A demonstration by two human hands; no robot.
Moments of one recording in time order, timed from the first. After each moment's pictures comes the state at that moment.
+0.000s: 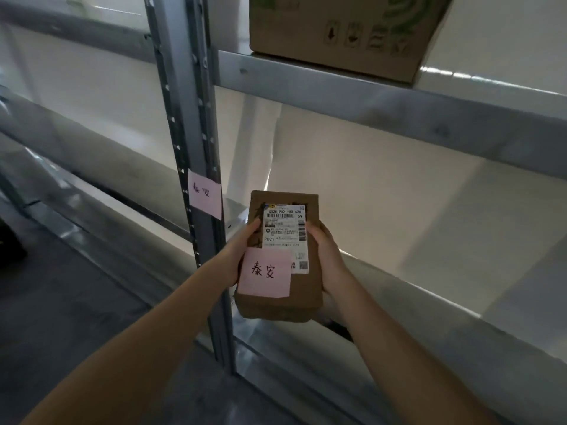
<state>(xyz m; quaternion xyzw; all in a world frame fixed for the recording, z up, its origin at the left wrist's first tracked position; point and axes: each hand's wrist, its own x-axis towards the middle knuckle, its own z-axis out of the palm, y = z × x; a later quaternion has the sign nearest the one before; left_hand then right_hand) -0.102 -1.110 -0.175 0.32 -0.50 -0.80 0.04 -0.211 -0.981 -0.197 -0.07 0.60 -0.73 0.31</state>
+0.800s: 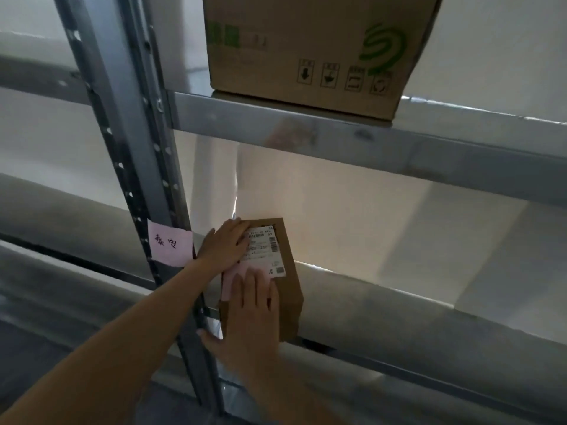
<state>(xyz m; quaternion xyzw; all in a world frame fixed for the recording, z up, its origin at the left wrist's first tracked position) -0.182 -1.173 -0.168 0.10 -0.97 -0.21 0.04 -0.093 -1.038 -0.196 -0.30 0.94 -0.12 -0.11</state>
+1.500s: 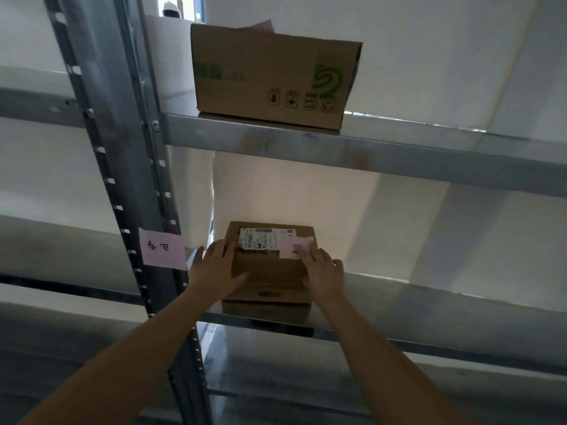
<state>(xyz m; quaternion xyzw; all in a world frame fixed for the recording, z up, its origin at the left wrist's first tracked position) -0.136 -1.147 -0.179 0.05 -0.99 -0.05 0.08 -0.182 -0.926 -0.173 -0.19 0.98 -0.04 -0.05</state>
